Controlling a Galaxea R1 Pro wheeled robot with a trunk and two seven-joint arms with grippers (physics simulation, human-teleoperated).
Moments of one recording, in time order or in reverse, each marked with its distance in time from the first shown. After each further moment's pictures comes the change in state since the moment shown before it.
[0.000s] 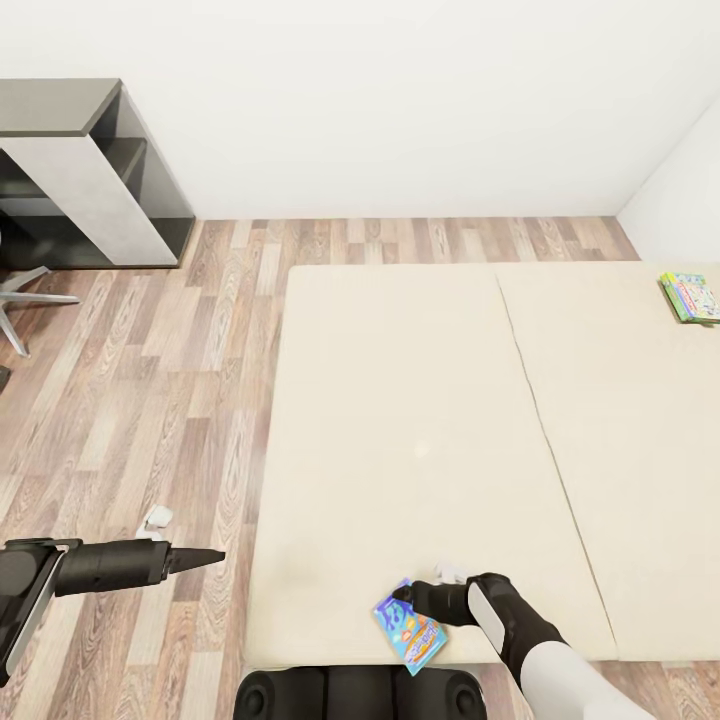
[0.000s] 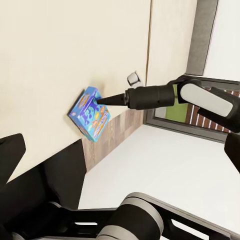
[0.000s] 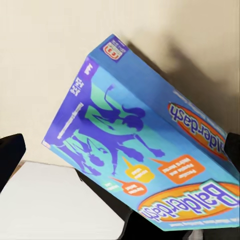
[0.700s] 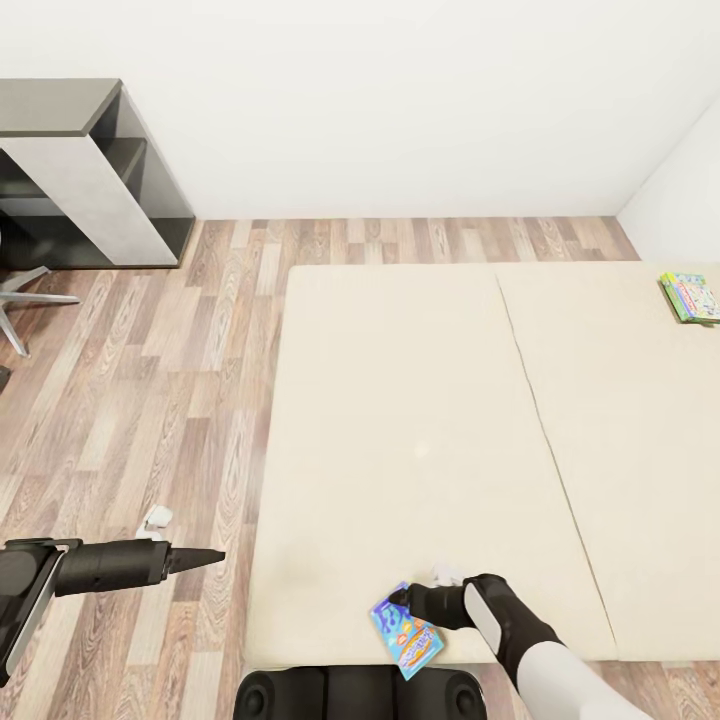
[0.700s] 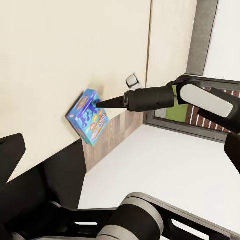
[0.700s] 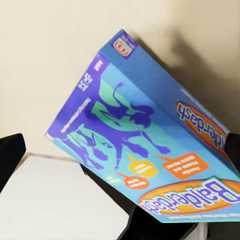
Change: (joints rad) left arm 0.000 0.000 0.000 0.000 -0.001 0.000 0.000; right arm 0.000 0.011 0.000 0.004 0.002 0.021 0.000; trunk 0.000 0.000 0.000
